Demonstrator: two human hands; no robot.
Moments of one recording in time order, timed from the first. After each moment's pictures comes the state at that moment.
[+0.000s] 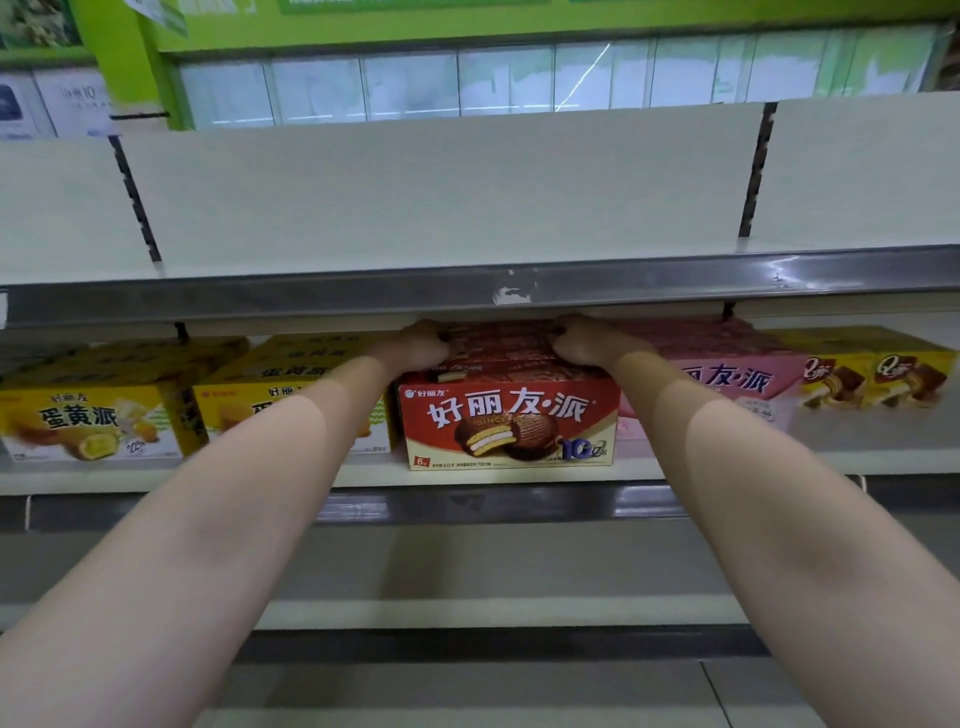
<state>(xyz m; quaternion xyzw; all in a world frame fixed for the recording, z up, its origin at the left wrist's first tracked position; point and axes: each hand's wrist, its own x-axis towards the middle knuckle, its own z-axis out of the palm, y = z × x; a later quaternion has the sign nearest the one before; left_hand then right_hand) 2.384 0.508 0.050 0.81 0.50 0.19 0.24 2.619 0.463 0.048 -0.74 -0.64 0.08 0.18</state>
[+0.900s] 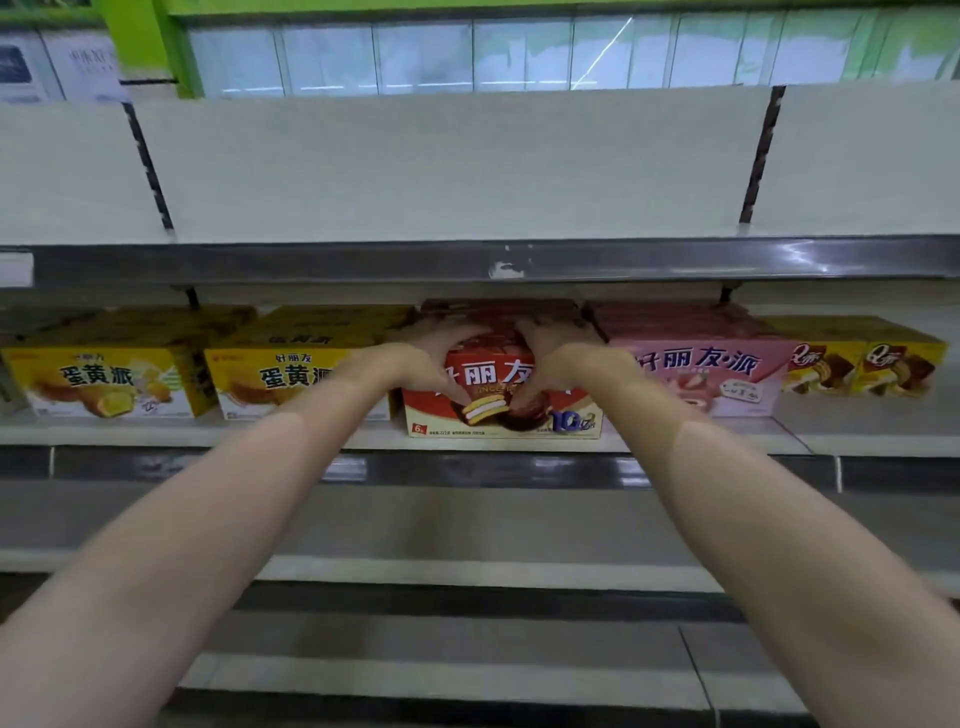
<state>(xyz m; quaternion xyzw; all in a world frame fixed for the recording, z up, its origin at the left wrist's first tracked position) 2.377 0.455 0.031 0.87 0.47 0.07 0.09 2.578 0.411 0.031 -0.69 -0.73 -0.02 0.05</state>
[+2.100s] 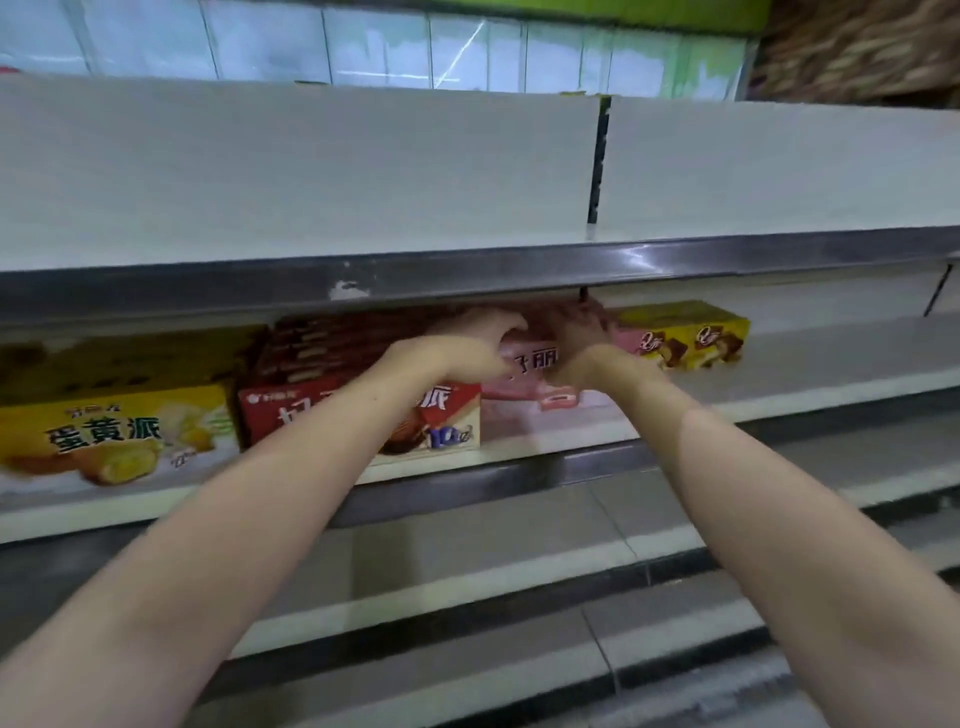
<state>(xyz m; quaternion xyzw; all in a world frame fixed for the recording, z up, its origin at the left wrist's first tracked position) 2.563 0.428 0.054 0.95 0.26 0.14 0.06 2.727 0.364 0.030 -0.80 -0.58 -0.06 0.12</state>
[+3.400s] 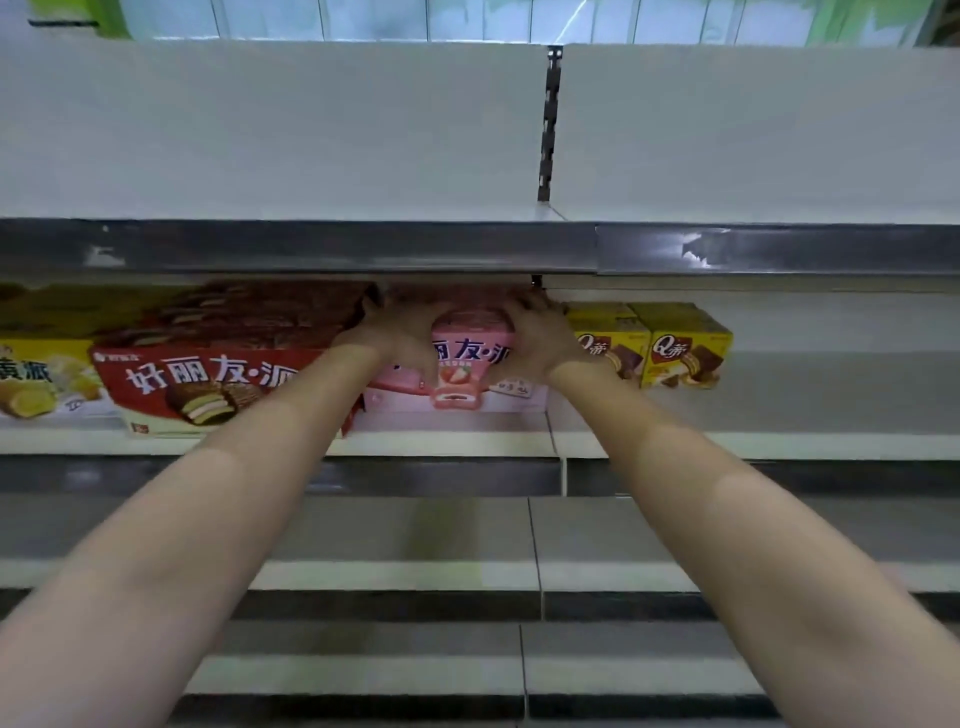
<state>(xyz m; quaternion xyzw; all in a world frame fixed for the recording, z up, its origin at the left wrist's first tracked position) 2.672 0.434 0.033 0.85 0.53 0.04 -0.01 2.863 0.381 0.011 -0.66 -0.72 -0.03 0.19</state>
